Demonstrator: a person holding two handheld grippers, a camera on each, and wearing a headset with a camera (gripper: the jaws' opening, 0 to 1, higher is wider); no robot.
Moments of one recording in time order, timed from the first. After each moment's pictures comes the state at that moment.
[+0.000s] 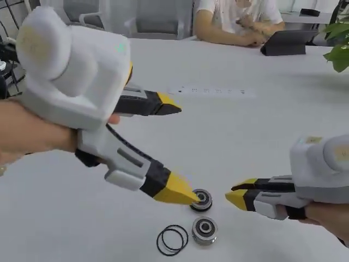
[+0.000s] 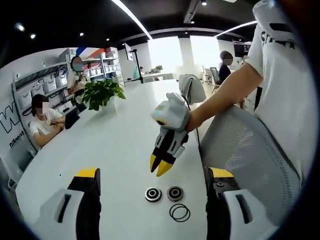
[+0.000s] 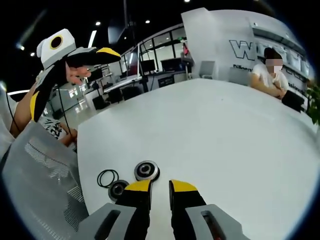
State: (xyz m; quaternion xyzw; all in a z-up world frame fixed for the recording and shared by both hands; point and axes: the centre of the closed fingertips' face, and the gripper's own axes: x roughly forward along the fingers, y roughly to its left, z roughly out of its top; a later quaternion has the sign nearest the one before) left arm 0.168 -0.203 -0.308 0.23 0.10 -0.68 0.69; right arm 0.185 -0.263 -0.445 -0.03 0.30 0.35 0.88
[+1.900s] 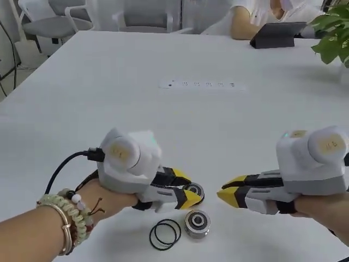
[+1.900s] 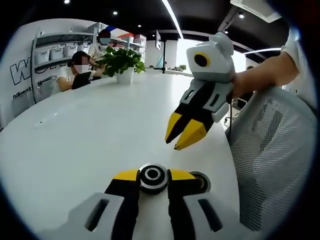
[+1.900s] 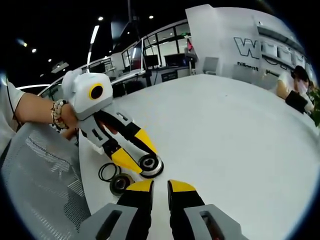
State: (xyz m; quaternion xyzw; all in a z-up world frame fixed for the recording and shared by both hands) left arm 0.196 -0.225 -0.460 0.15 0.21 -0.62 0.74; right arm 0.177 -0.259 -0.454 -0.05 0.32 0.37 0.87
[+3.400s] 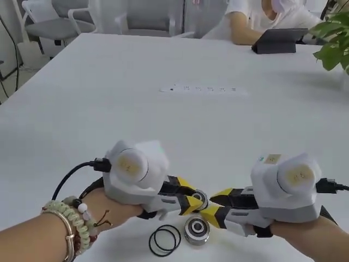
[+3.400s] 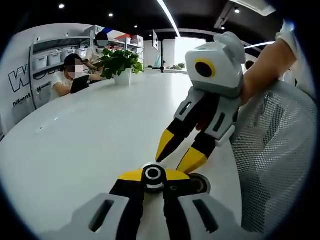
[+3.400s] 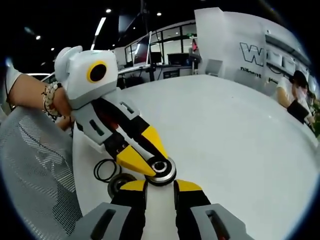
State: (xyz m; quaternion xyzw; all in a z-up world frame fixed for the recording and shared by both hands) left arm 0.191 -0.233 -0.461 0.17 0.19 -0.62 0.74; right arm 0.176 -0.233 -0.475 -0.09 0.31 0.36 0.87
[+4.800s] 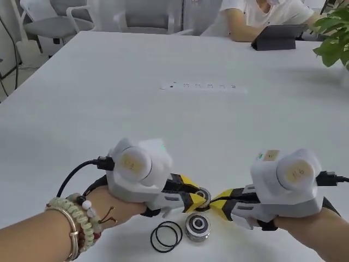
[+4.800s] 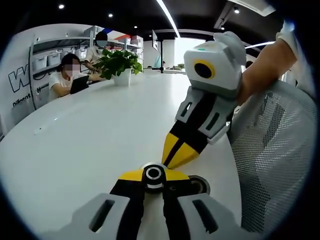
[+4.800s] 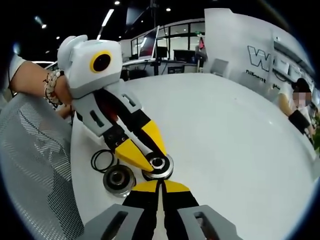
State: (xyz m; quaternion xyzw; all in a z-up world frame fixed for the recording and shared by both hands) left arm 0.190 -0.235 -0.462 0.17 0.19 -0.62 0.74; right arm 0.175 -0.240 -0.480 -0.14 0.32 0.37 0.86
